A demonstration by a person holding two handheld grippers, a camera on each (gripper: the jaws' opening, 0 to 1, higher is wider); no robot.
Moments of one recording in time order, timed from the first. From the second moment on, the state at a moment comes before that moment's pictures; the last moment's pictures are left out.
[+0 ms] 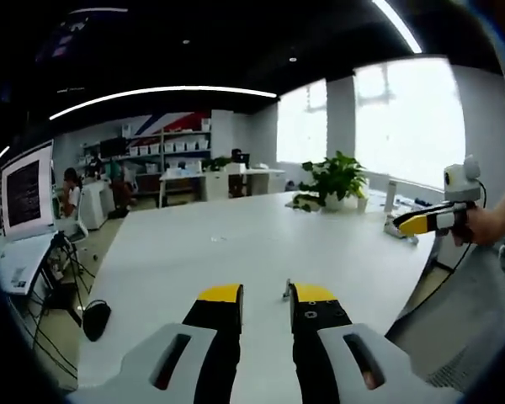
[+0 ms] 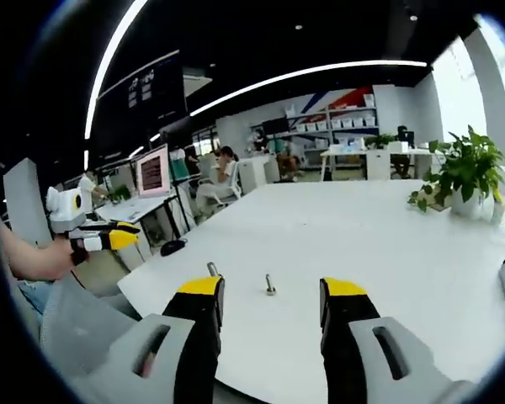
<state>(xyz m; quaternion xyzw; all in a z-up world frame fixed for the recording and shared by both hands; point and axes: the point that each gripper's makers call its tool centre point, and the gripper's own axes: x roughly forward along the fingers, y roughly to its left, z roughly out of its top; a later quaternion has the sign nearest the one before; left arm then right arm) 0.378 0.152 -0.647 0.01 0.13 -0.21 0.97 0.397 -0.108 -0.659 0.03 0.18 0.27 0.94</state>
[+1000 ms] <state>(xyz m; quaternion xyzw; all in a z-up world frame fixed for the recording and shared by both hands) 0.370 0.129 -0.641 -0.01 0.12 -0.26 0.96 0.382 -0.091 -0.680 -0.10 0.21 0.29 0.93</state>
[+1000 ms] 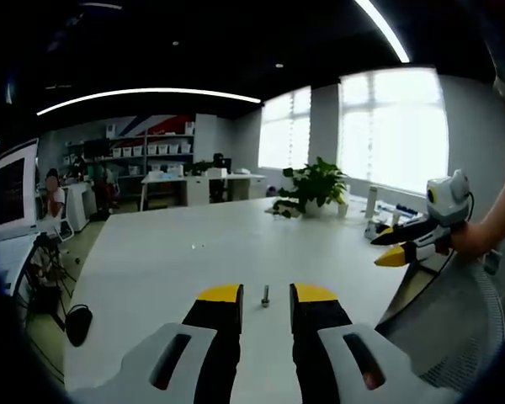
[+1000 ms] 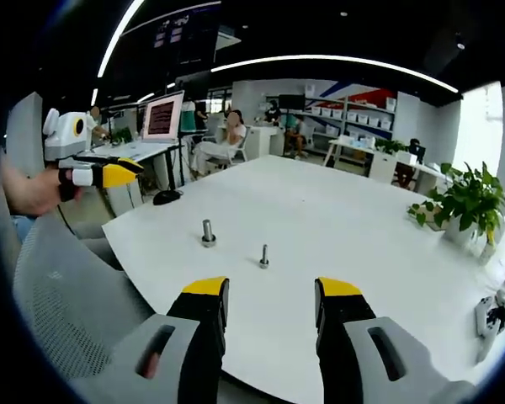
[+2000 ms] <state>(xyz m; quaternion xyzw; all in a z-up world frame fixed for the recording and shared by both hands) 0.371 0.136 -0.641 -0.02 0.12 -0.24 0.96 0.384 -0.096 -0.678 -0.12 0.19 0.28 0.93</state>
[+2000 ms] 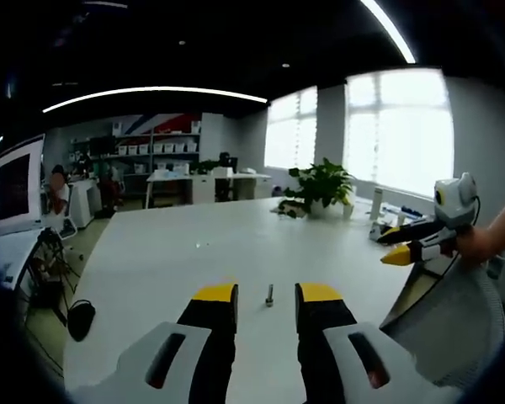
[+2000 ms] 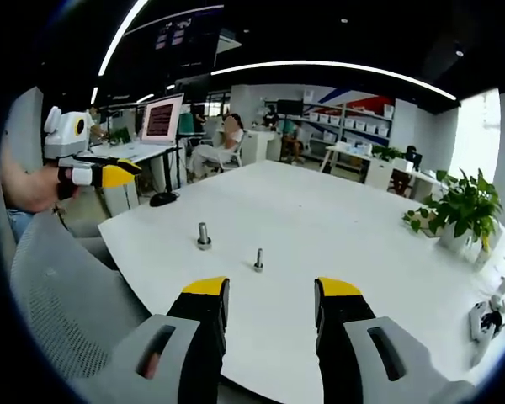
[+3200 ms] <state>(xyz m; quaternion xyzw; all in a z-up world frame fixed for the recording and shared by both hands) 0.371 0.136 -0.643 -0.01 0.12 -0.24 0.96 0.386 -0.102 -0.679 -0.13 0.19 0.27 0.94</state>
